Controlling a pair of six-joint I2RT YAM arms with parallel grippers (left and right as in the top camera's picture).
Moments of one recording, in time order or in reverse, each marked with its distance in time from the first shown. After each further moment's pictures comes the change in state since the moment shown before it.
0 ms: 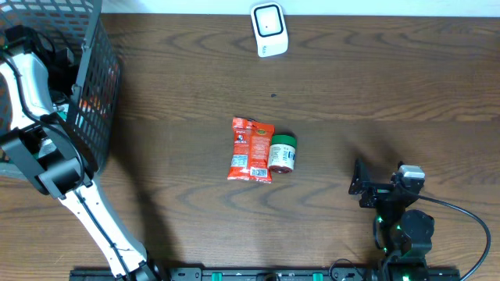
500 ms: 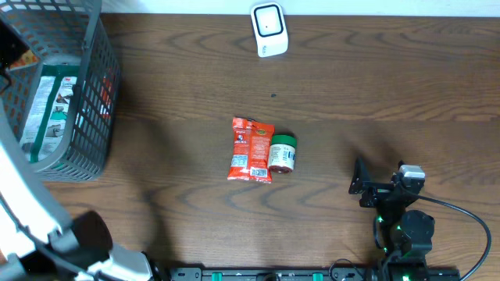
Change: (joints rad) left arm 0.000 -0.699 -0.010 -0.040 -0.152 -0.325; right arm 0.000 0.002 0.000 0.013 0.000 0.000
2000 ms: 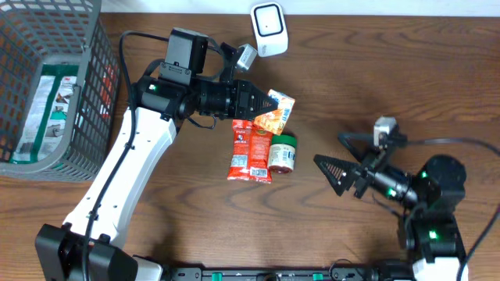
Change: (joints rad) left arm -0.804 -0.151 -0.754 0.473 0.946 -0.113; right arm 0.000 0.592 0.529 0.089 -0.994 0.227
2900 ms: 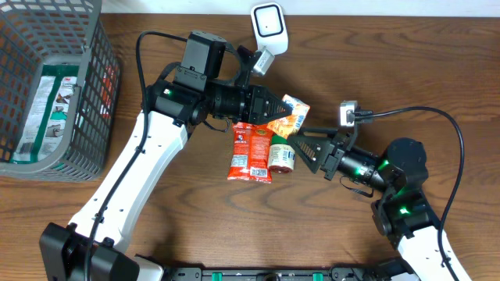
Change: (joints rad) left arm -0.078 0.000 0.000 0.052 -0.020 -0.009; right arm 0.282 0.185 0.013 0.240 0.234 0.347
